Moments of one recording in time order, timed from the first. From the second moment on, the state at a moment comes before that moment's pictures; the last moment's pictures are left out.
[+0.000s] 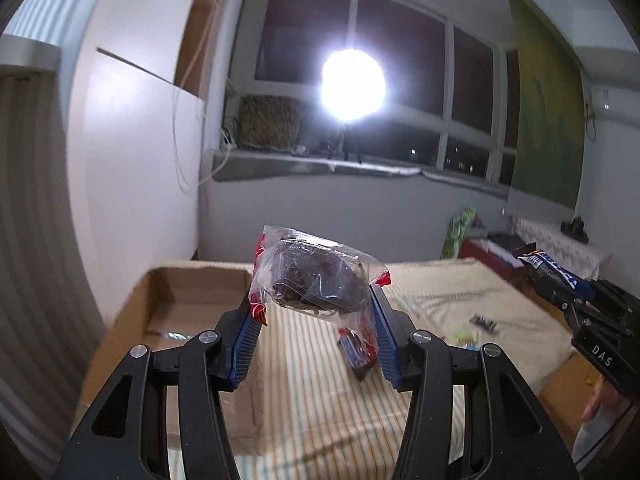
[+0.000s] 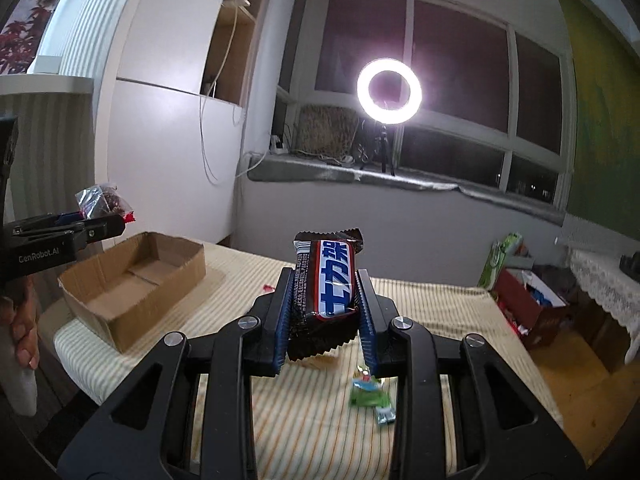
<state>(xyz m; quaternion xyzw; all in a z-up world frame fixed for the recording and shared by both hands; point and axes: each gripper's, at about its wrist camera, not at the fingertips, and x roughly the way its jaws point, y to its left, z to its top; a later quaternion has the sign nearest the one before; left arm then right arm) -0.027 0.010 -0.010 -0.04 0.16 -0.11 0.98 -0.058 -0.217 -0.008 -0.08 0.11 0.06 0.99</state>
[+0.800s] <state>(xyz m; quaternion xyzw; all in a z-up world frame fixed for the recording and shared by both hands) -0.054 0.164 -0.024 -0.10 0.16 0.02 0.98 -0.011 -0.019 -0.018 -0.12 0.15 0.26 0.95</state>
